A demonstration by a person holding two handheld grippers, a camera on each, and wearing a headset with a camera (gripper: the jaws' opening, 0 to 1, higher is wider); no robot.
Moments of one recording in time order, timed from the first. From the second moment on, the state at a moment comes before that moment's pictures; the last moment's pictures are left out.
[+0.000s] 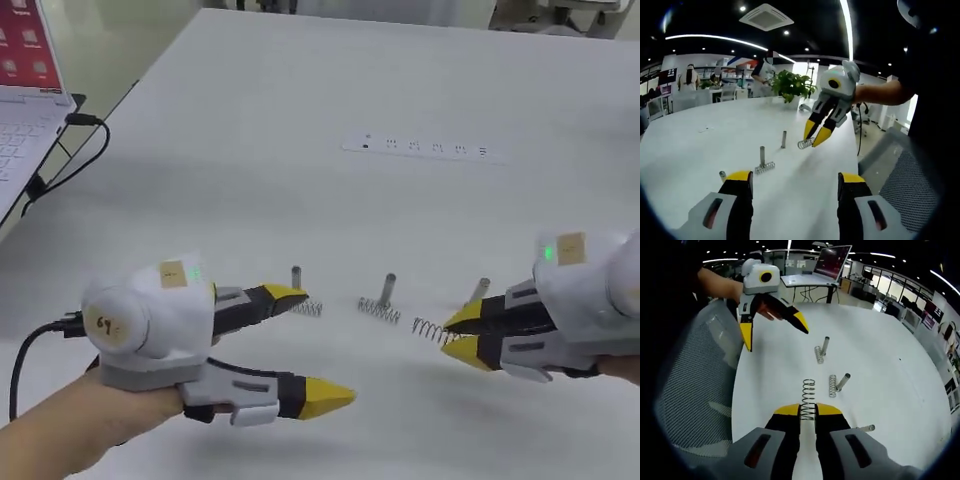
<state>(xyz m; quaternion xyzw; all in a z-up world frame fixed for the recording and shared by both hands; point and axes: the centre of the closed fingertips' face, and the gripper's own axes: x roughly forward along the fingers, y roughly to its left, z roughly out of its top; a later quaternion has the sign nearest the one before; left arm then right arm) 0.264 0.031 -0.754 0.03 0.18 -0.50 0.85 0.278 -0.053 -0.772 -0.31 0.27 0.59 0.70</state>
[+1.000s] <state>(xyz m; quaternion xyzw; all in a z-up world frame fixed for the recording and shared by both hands) 0.262 -0.010 -0.746 0.04 0.16 -0.56 0.81 0.252 -0.022 -0.758 -0.34 0.23 0.64 0.65</state>
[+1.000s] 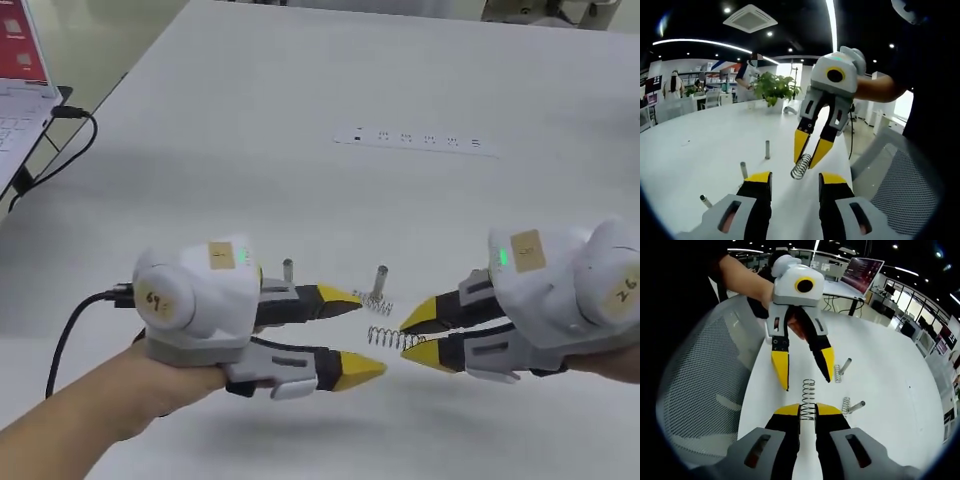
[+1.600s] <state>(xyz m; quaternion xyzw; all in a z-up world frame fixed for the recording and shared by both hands) 0.254 -0.020 -0.738 0.04 0.15 -0.58 0.80 0.247 -0.018 -0.750 -0.35 0.21 0.66 0.63</state>
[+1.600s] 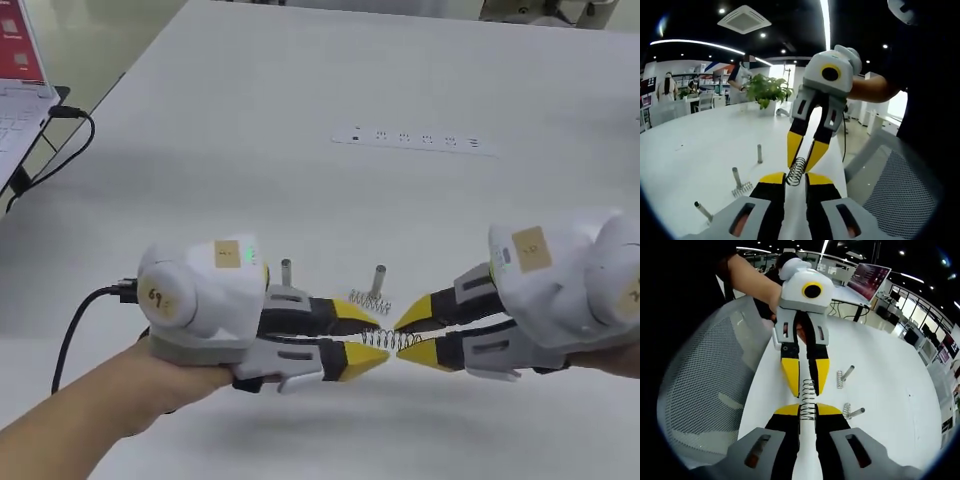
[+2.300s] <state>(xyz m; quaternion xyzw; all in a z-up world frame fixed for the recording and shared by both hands) 0.253 -0.019 -0.735 0.05 0.14 -0.59 0.80 0.246 -0.017 -0.746 -0.34 0.20 0.66 0.63</state>
